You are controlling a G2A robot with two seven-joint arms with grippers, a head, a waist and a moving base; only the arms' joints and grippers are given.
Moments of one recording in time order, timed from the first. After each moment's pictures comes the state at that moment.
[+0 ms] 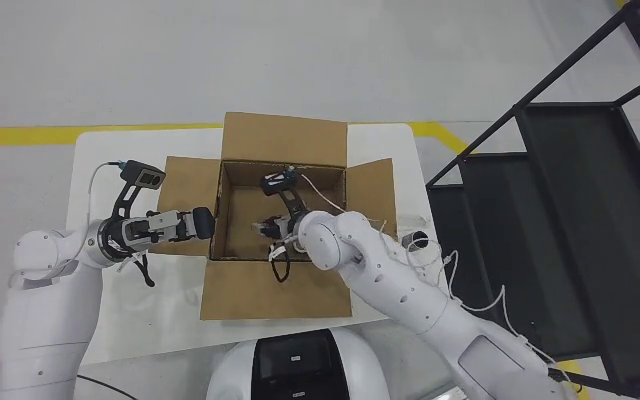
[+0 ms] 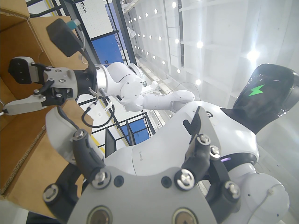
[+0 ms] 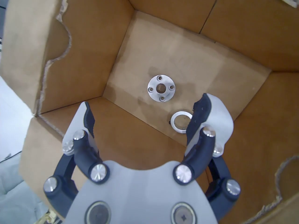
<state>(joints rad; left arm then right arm) 1.20 -1.08 -1.52 -1.46 -0.70 -0.28 -1.51 -0.93 -1.41 0.74 -1.49 -0.88 0.37 0.89</state>
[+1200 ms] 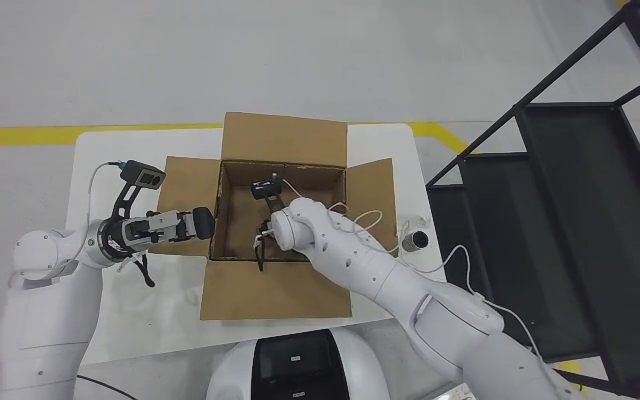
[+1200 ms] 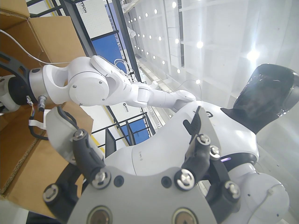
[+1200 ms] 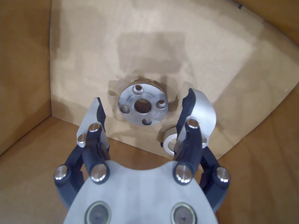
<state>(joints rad) 1.20 -1.08 -1.52 -1.46 -0.70 -0.28 -1.51 -0.71 -1.62 0.58 -0.92 -0.74 0.45 0.84</state>
